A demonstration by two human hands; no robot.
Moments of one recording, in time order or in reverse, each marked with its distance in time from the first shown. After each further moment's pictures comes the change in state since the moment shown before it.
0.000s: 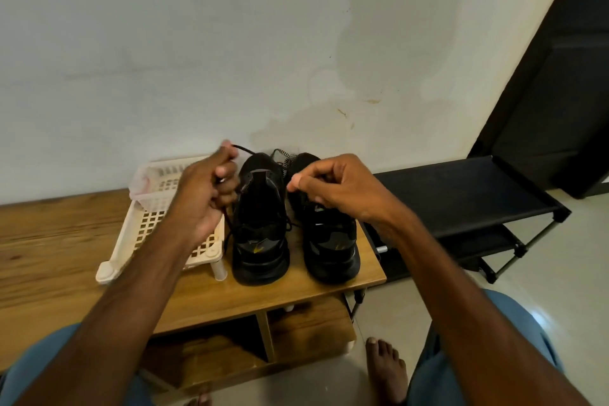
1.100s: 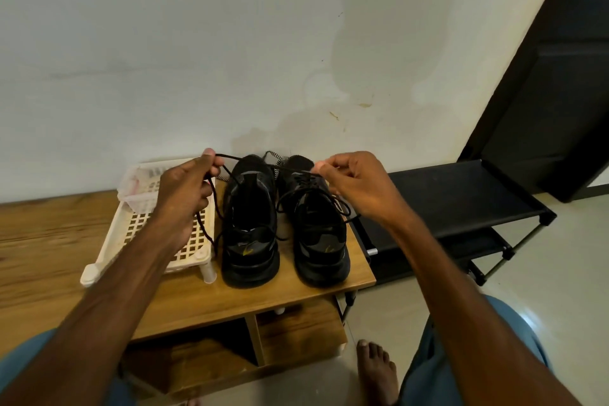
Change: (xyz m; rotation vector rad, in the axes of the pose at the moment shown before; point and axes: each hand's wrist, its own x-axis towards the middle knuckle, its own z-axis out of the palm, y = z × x) left_hand 0.004 -0.006 -0.009 0.257 0.284 0.054; right_hand -0.003 0.012 -0.022 -0.125 0.230 0.068
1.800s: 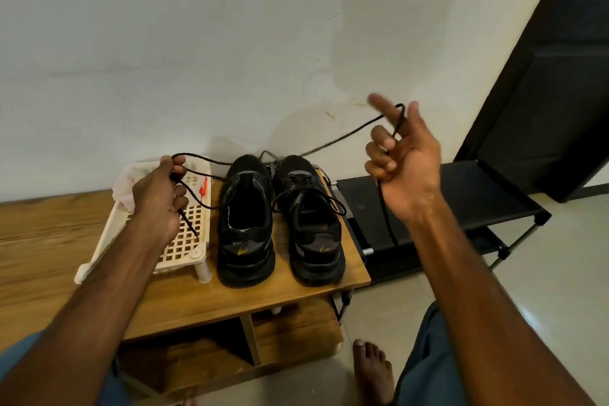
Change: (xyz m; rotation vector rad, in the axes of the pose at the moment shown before) left_hand 0.020 -0.008 -0.015 -0.245 0.228 -0.138; right_hand -0.002 -0.002 -0.040 1.044 0.153 -0.041
